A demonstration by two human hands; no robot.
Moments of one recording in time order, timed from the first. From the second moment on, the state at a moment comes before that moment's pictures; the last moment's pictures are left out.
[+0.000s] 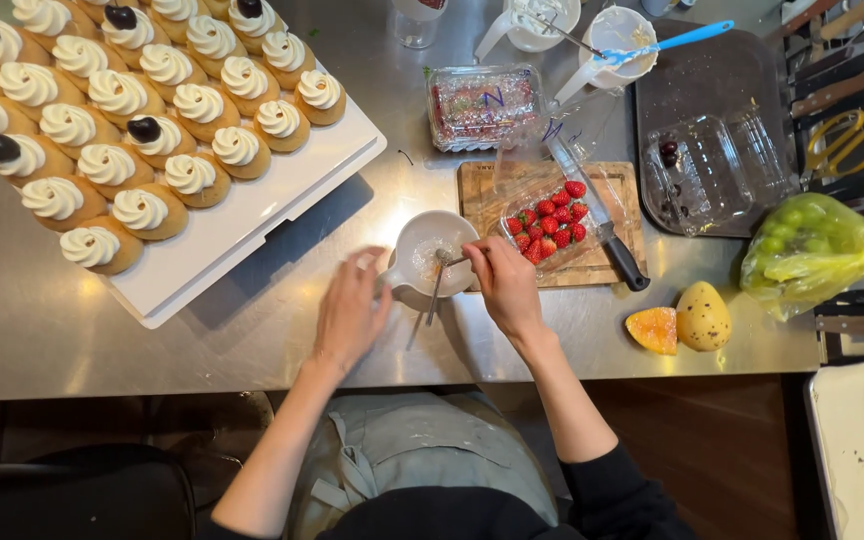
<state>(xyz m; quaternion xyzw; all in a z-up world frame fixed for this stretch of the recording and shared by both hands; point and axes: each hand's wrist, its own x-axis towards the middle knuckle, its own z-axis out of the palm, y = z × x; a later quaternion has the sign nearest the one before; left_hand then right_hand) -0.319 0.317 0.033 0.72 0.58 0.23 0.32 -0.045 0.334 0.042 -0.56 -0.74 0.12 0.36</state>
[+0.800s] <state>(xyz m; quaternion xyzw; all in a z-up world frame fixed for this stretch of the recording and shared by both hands) -0.288 0.363 0.011 0.66 0.52 0.50 0.21 -0.038 0.304 0.046 -0.60 -0.63 0.18 0.47</state>
